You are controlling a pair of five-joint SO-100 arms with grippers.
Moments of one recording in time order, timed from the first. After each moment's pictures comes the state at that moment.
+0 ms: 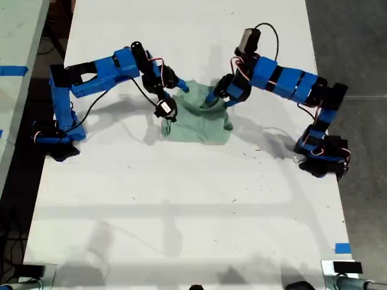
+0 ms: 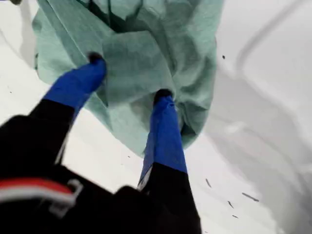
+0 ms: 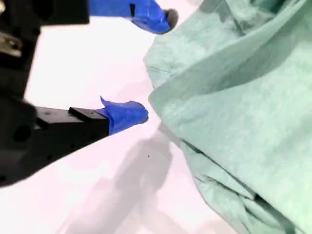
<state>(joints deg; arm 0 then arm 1) -34.6 77.1 68.4 76.2 11.2 31.7 85.6 70.0 85.8 -15.4</state>
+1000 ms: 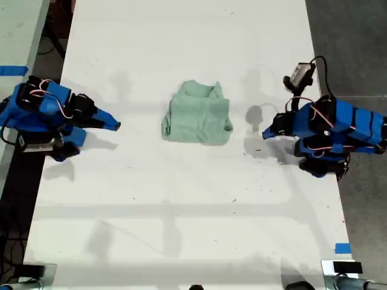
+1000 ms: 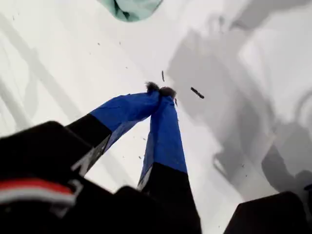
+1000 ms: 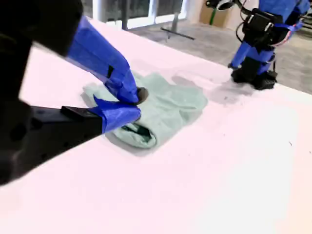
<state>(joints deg) -2.5 187.4 155.7 68.1 -9.0 15.6 177.7 146.5 86.8 -15.5</state>
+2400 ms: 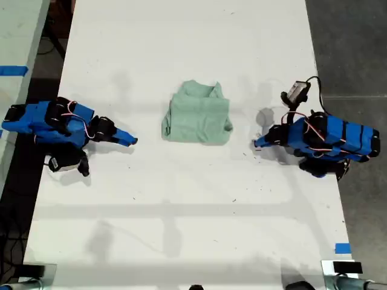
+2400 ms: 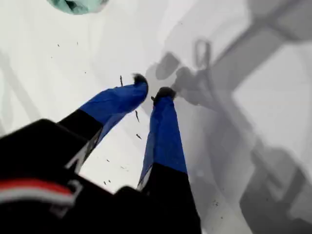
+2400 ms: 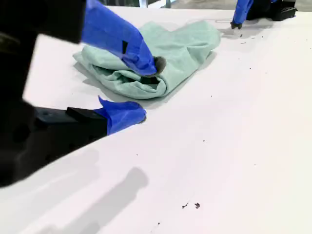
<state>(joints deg) -2.4 206.3 184.2 60.4 0.6 15.0 200.6 174.0 80.9 -12.3</state>
